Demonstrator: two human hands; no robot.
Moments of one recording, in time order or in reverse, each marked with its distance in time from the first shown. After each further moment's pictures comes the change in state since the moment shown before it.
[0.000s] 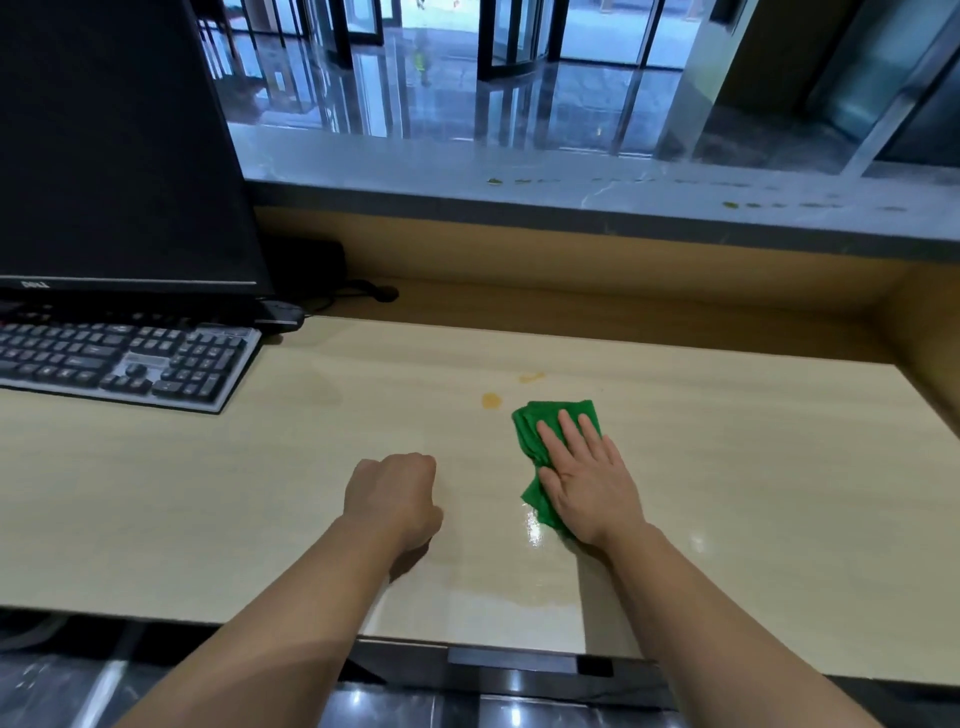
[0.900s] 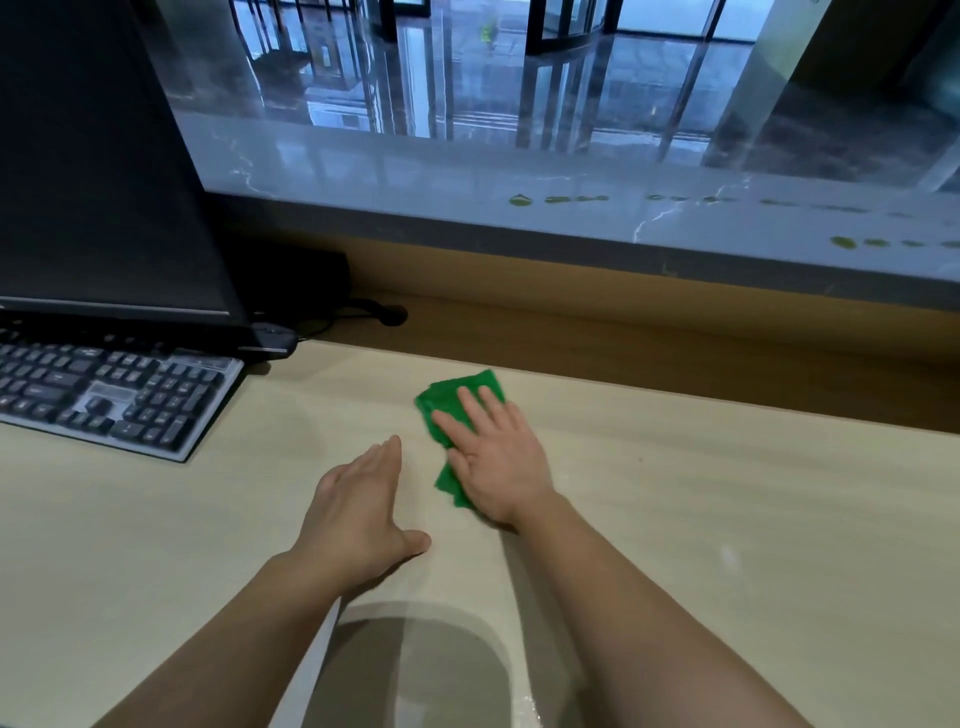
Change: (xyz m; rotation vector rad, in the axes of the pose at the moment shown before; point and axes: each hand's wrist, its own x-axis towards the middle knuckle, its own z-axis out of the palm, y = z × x) left_hand 0.079 -0.037 0.003 -0.209 0.157 -0.027; right_hand 0.144 -0.067 -0.014 -0.035 0.044 -0.367
